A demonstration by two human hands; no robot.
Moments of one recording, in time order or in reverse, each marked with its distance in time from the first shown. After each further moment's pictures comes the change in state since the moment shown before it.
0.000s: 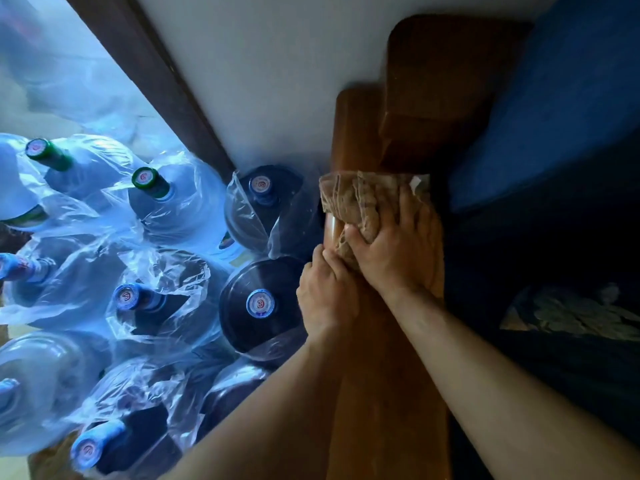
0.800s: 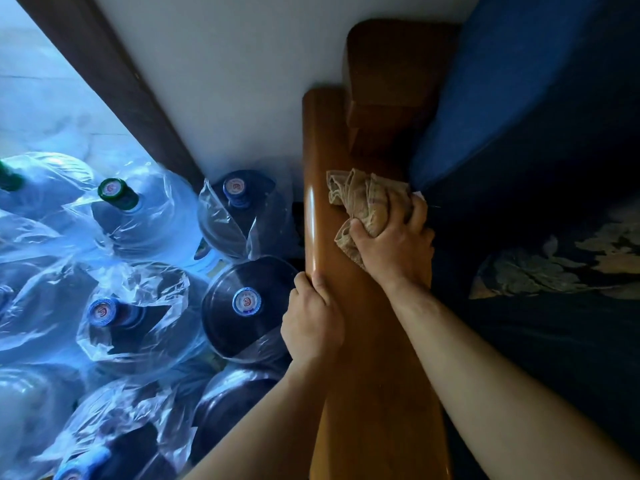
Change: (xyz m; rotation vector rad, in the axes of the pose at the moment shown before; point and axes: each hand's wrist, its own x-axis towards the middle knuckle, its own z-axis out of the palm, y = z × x) left_hand -0.042 -0.046 -0.024 0.145 -0.158 0.090; right_hand -0.033 0.027 0.001 0.049 0.088 0.304
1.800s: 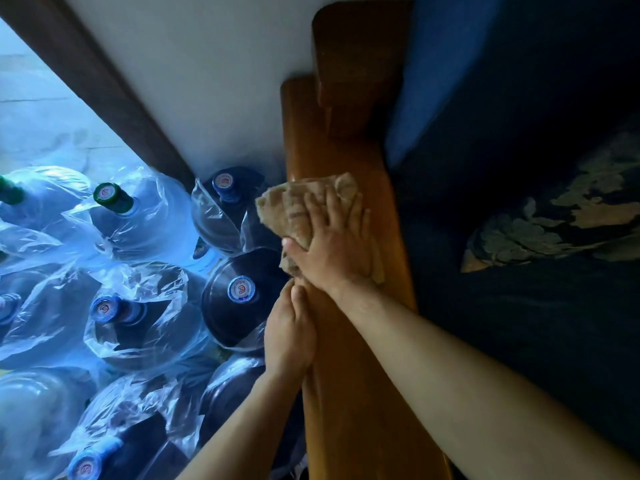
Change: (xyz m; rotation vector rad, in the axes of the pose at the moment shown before) left_hand -0.023 -0.051 -0.015 -0.173 -0.110 0.094; right_hand -0.055 -0.047 0.004 -0.064 -0.249 -0.296
